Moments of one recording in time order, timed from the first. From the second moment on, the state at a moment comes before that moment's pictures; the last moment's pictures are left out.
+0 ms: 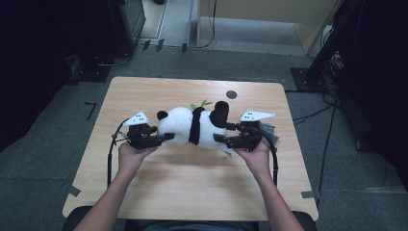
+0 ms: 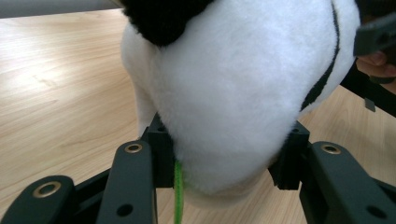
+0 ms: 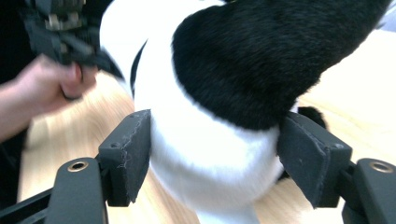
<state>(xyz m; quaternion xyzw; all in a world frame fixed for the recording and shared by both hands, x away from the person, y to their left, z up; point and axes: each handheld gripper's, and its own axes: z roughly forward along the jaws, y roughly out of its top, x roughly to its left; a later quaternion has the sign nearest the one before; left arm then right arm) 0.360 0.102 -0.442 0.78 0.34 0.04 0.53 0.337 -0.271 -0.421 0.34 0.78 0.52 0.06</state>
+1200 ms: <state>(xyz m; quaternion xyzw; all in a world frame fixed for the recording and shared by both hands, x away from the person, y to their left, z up) 0.364 0.094 -0.451 0.78 0.35 0.02 0.52 0.341 -0.267 -0.448 0.41 0.77 0.49 0.02</state>
